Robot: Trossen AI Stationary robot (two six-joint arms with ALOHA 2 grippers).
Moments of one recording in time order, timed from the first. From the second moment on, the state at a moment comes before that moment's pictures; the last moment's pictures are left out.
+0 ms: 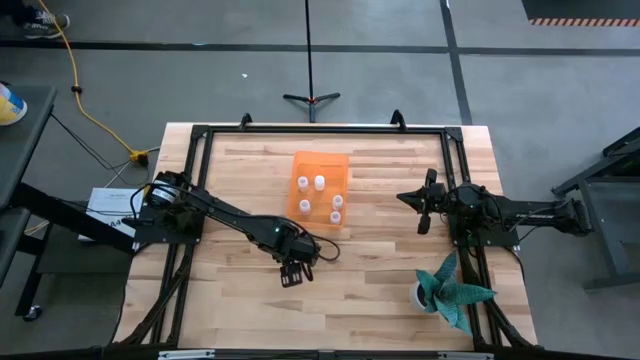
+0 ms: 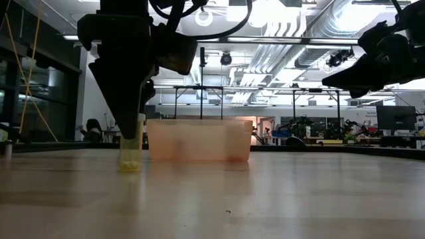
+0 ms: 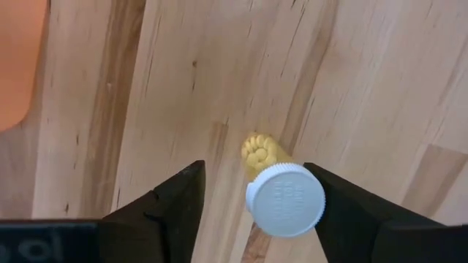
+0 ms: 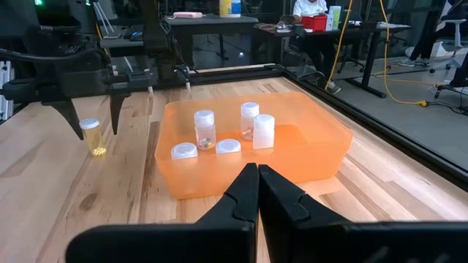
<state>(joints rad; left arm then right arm) -0.30 1.85 1.28 -0.80 -0.02 -0.55 -0.10 0.18 0.01 0.04 0.14 0.06</state>
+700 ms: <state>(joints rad) -0.30 1.85 1.36 -0.84 -0.02 -0.46 -0.10 0.18 0.01 0.04 0.14 0.06</state>
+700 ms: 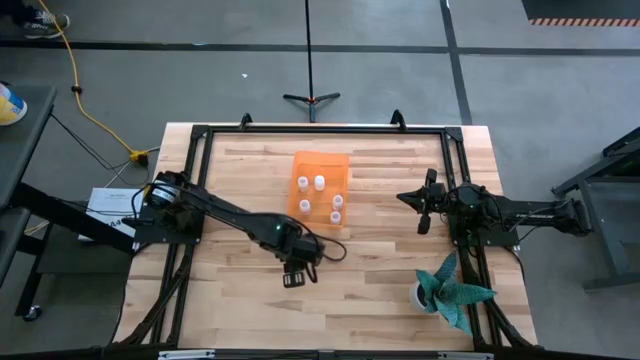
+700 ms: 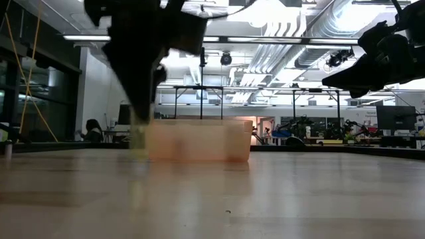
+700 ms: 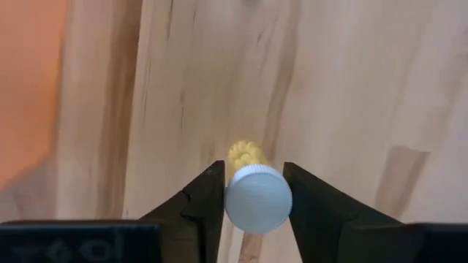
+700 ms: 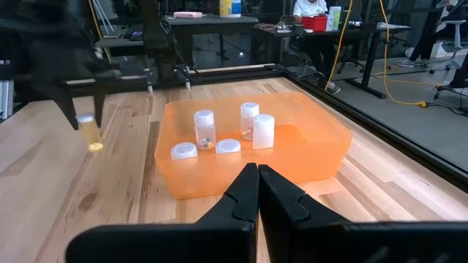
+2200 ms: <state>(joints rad) 0.20 2.05 1.61 -0.88 0.07 -0.03 -0.10 0.20 0.01 0.04 0.14 0.04</state>
